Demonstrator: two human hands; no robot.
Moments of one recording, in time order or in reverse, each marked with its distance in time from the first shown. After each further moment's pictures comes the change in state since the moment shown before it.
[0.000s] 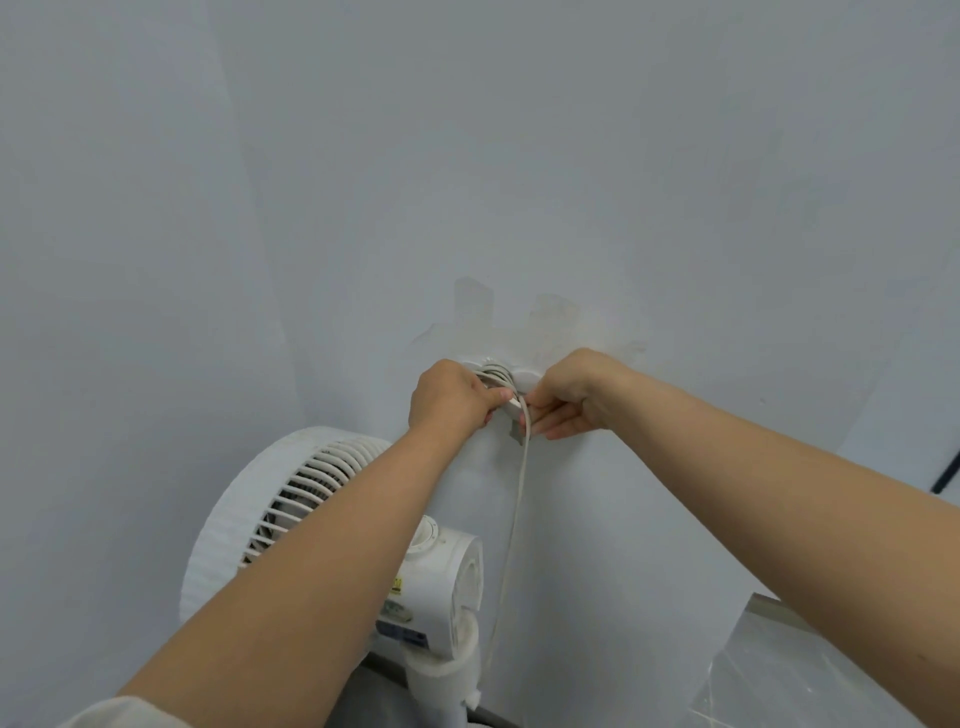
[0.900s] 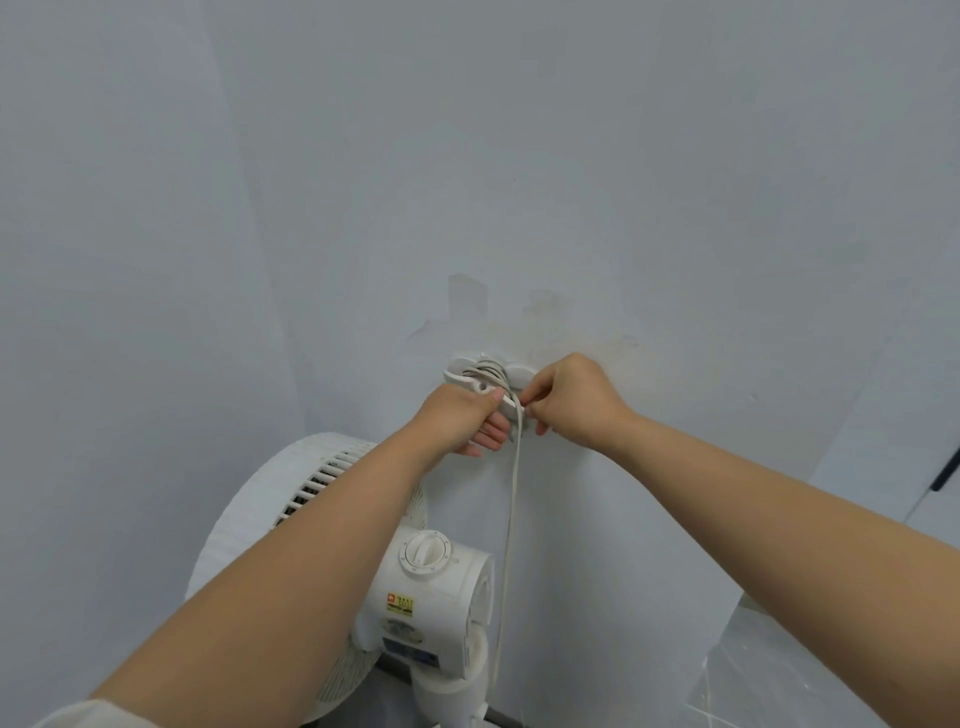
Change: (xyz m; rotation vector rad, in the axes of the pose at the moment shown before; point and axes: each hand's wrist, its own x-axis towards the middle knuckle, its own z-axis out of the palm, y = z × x) left_hand -0.019 0.001 0.001 -0.275 -0.373 -0.124; right_hand 0.007 0.038 0.003 -0.310 0.305 -0.560
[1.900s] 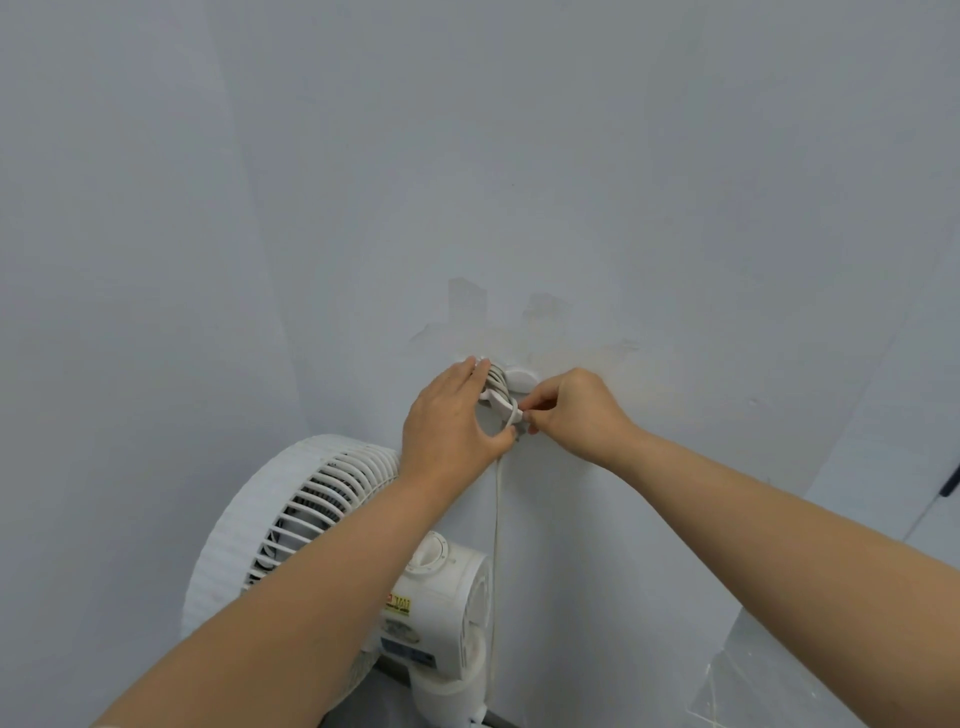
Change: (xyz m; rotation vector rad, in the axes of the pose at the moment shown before) left_hand 0.000 -0.033 0.015 0.642 0.638 0.608; right_hand -0.005 0.011 0.005 0.082 0.005 -0.051
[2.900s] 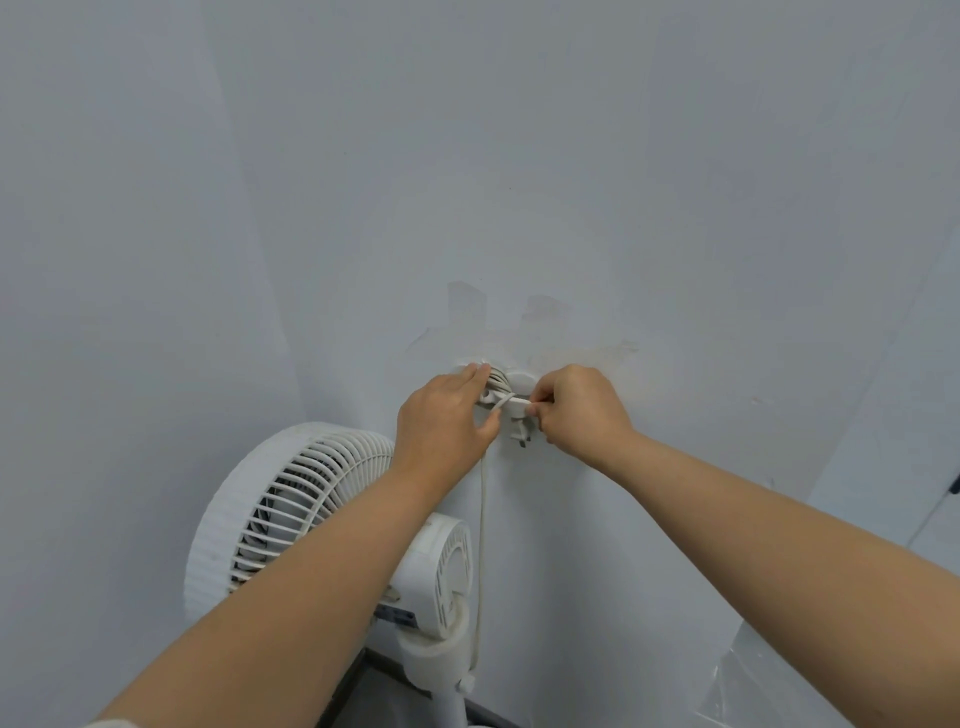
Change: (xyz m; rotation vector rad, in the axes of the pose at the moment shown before) left_hand 0.013 -0.013 -0.001 0.191 0.042 0.155; right_hand 0.007 0.000 0.001 -0.278 0.096 -0.026
